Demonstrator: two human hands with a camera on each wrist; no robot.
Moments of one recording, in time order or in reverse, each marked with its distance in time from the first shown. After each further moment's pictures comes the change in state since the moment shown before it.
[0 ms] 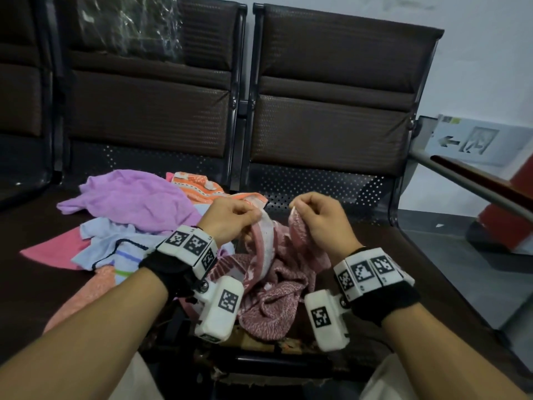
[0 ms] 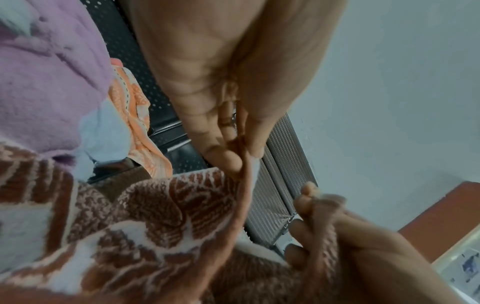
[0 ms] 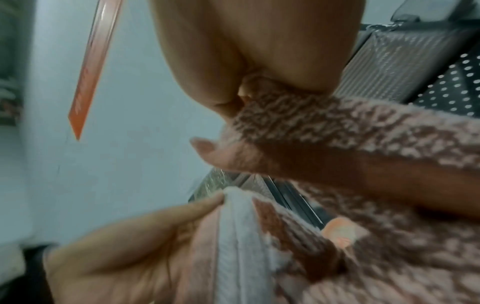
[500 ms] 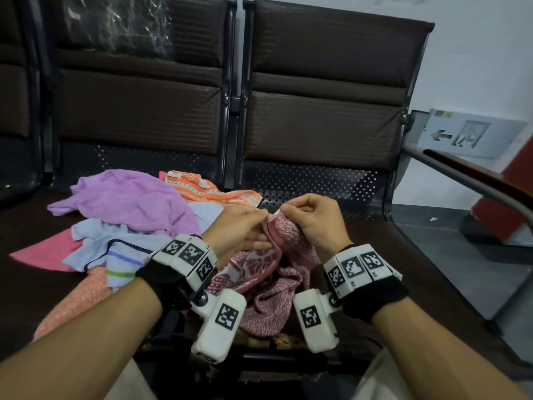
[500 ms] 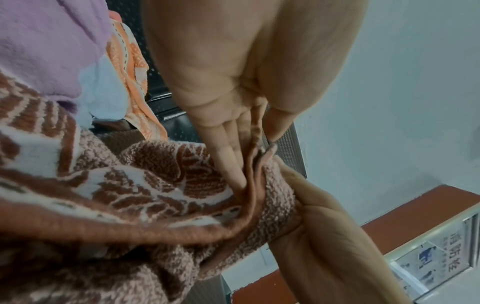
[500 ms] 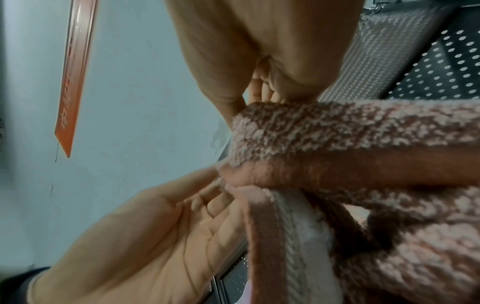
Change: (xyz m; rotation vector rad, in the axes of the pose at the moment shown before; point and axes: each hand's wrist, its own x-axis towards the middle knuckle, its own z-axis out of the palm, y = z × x) left_hand -0.019 0.008 0.023 -0.352 -0.200 -0.121; right_hand -0.002 0.006 0.006 0.114 0.107 0.236
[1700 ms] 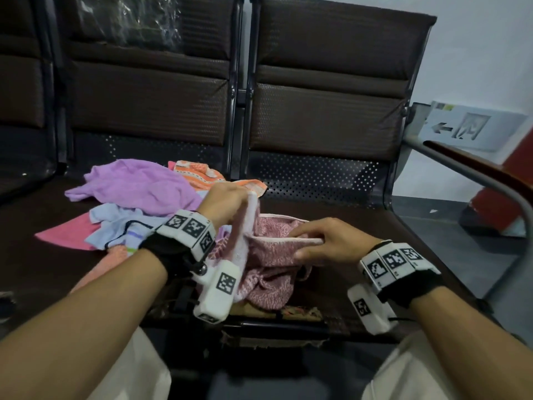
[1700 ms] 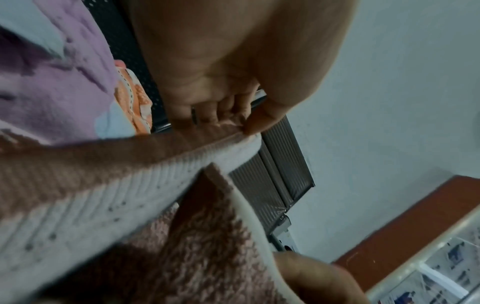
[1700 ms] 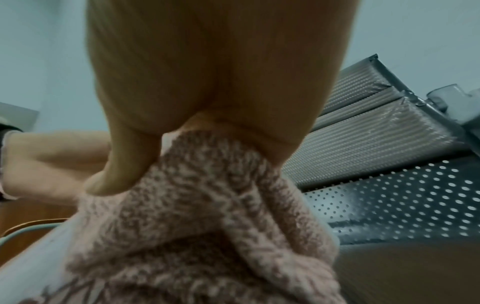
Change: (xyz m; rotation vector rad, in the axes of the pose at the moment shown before) left_hand -0.008 0.008 -0.025 0.289 0.288 0.081; right_hand -0.029 0.014 -0.049 -0.610 -0.745 -0.216
